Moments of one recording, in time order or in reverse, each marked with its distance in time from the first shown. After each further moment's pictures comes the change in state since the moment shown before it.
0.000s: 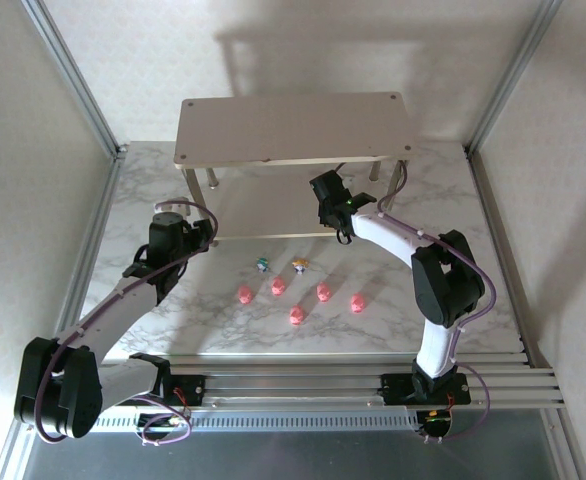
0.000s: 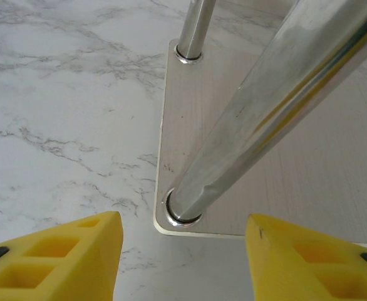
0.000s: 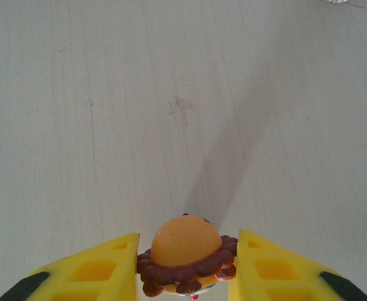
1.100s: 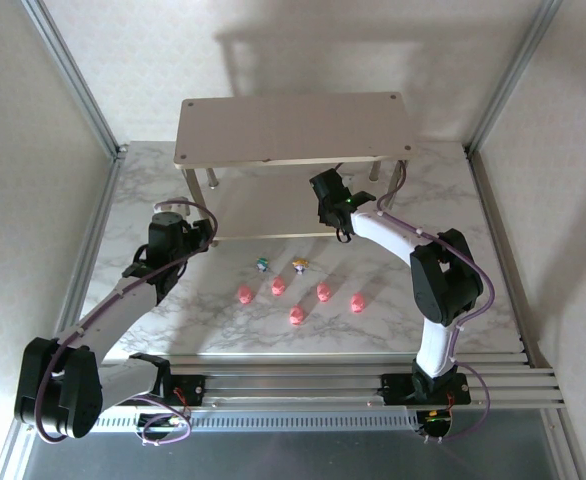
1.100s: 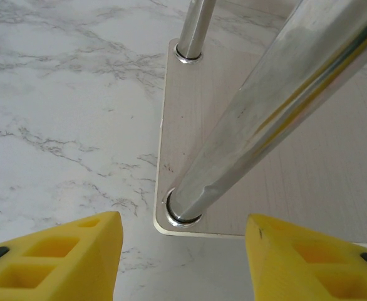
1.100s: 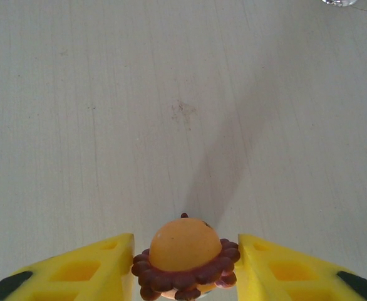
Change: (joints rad) left arm 0.005 0.000 0.000 0.000 0.007 0.000; right arm -0.005 0.013 0.017 -0.005 -0.007 -0.008
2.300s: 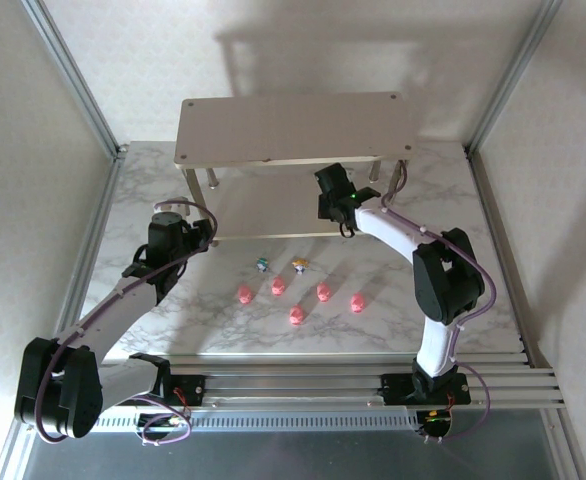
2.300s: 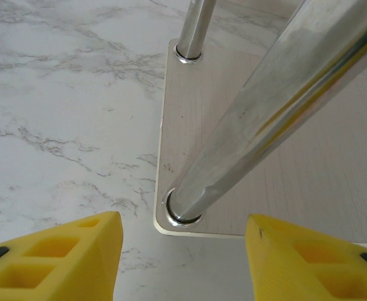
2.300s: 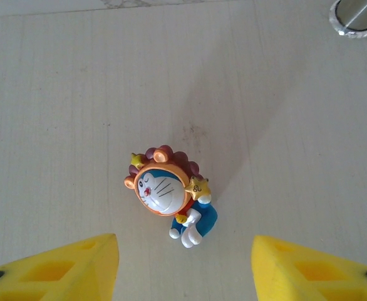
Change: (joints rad) left arm 0.002 0.000 0.000 0.000 0.004 0.000; right arm -0.038 0.002 0.024 0.018 -0.075 -0.098
